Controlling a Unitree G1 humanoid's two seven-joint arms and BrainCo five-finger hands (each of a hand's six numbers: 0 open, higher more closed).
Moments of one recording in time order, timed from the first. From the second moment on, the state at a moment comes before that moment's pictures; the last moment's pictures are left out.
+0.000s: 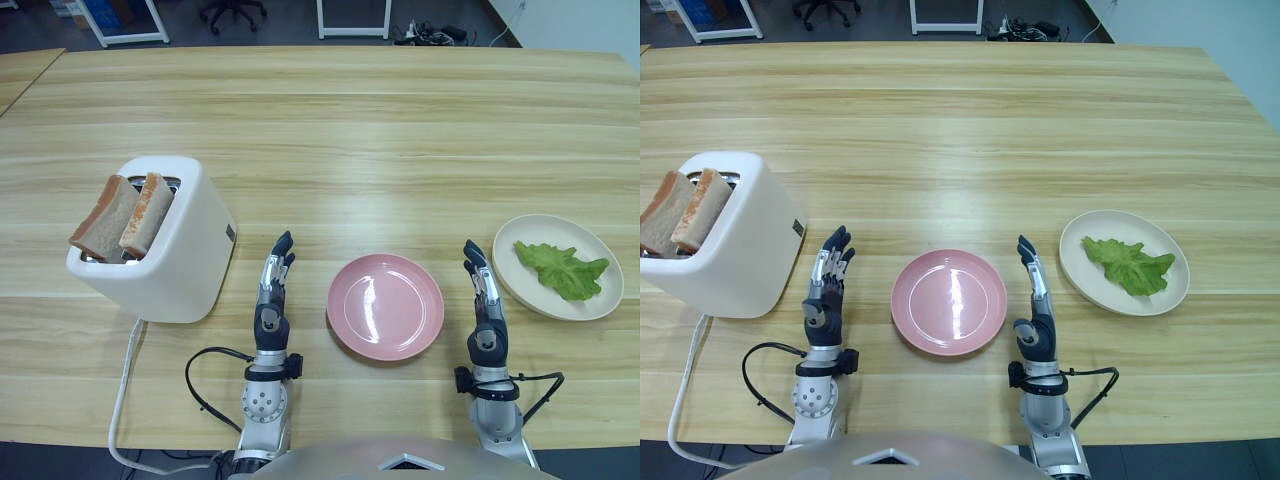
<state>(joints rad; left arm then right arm) 0.35 -0.05 -0.13 0.06 0.05 -0.80 0.01 0.42 -0.08 0.09 0.00 -0.32 -0.83 -0.24</state>
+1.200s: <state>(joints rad) 0.35 -0.08 0.16 -0.17 0.27 -0.92 -0.01 0.41 -0.03 -0.02 -0.10 -0.49 -0.98 -0.14</state>
